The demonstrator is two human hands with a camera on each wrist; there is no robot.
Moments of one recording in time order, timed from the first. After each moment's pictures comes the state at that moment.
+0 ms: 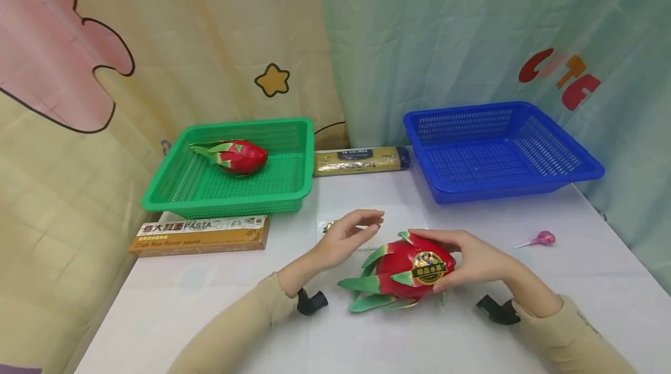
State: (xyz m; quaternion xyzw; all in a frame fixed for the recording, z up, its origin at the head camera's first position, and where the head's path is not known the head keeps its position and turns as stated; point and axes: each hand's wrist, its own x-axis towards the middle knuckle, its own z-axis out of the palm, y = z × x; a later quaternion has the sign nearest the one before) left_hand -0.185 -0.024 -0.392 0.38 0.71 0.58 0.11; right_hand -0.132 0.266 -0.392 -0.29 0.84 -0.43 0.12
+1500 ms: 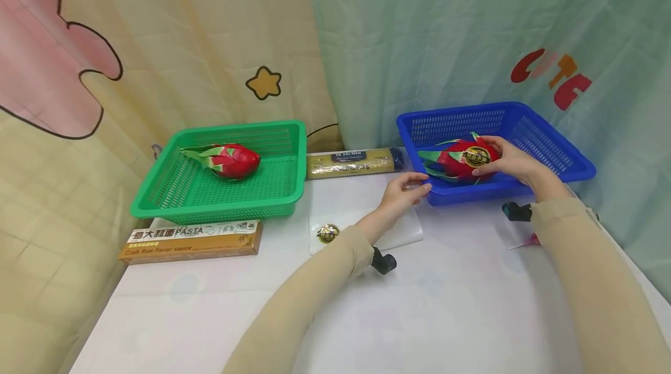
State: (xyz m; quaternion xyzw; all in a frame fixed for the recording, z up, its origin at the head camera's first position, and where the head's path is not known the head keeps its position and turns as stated) left_hand -0.256 0.125 -0.401 0.14 0.68 0.71 0.16; right_hand -0.273 0.399 -0.350 0.03 0.88 -0.46 0.12
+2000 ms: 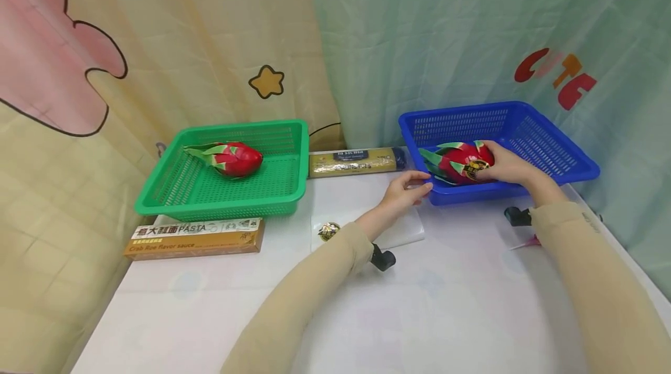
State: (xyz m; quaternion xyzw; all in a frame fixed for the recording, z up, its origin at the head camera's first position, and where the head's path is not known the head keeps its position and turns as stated) left_hand -0.255 0.121 -0.395 0.15 0.70 0.68 0.17; right_hand -0.270 0.388 -0.354 -0.05 0.94 -0.31 0.10
